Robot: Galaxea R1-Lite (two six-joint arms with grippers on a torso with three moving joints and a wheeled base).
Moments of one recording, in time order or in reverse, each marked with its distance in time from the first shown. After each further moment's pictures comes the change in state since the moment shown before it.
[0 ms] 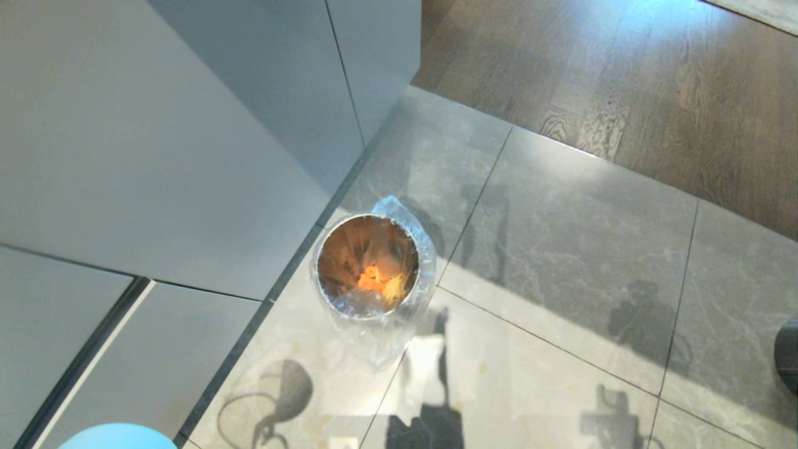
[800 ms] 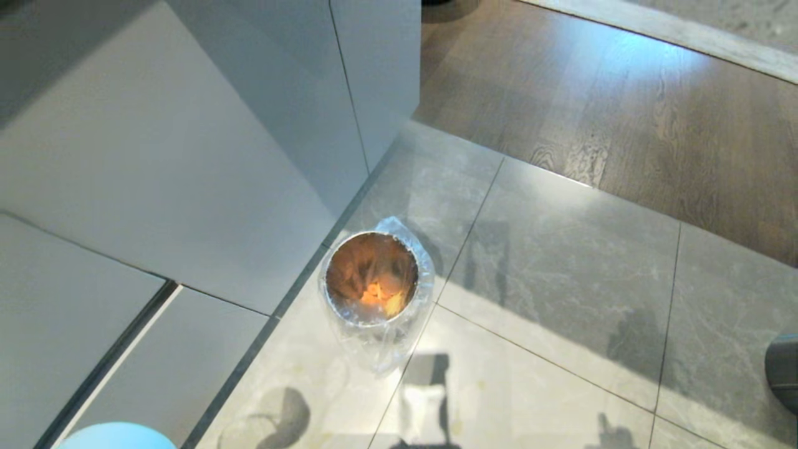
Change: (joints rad) left arm 0.000 0.000 0.000 0.000 0.011 -0.009; right arm 0.000 0.000 0.000 0.000 0.000 0.000
